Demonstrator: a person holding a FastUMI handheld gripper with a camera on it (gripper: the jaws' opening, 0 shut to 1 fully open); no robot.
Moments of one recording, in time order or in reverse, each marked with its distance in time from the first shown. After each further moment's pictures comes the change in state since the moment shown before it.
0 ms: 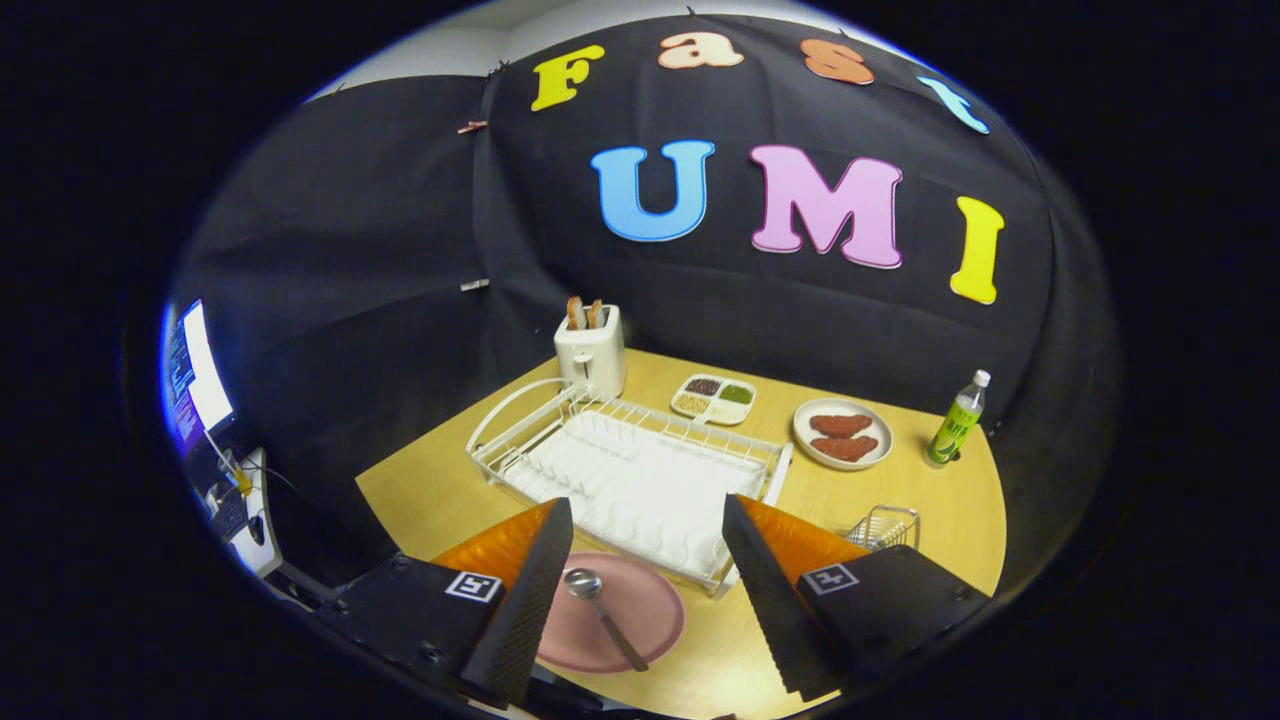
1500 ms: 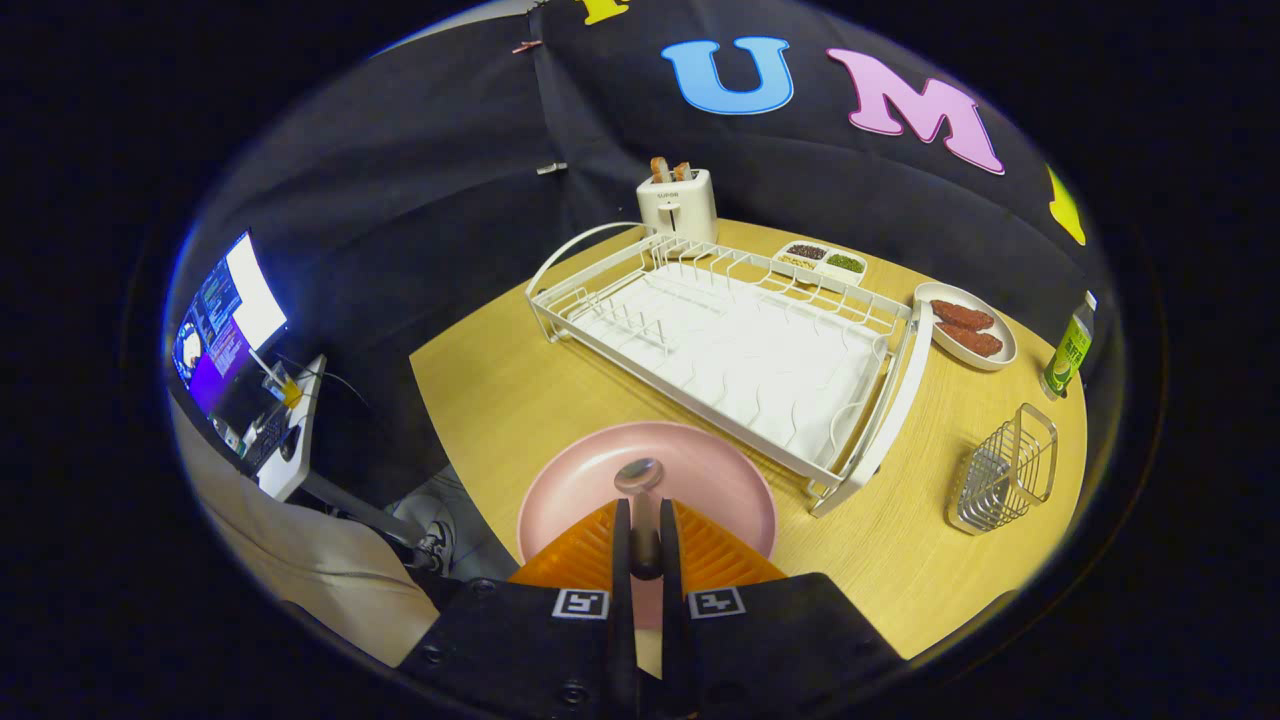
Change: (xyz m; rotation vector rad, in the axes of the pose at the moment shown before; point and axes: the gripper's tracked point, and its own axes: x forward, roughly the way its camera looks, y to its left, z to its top) arm 0.031 0.046 -0.180 -0.062 0.381 0.308
